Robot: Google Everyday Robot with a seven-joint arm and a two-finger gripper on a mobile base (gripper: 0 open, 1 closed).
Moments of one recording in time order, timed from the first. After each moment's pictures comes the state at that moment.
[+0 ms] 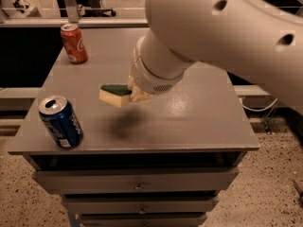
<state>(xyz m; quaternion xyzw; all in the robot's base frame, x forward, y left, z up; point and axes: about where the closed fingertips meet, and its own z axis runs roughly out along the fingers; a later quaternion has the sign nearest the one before) 0.487 0.020 0.922 -0.76 0.58 -0.07 0.29</state>
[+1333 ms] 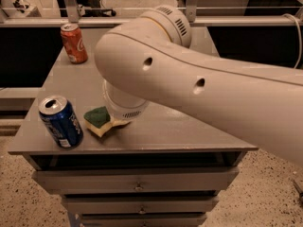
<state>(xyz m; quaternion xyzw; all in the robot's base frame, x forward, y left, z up) 0.474 0.073 0.857 -0.79 0.56 -0.07 0.24</state>
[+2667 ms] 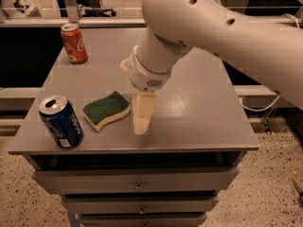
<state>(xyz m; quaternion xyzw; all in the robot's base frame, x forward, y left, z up) 0.516 0.040 0.867 -0.77 0.60 0.05 0.23</state>
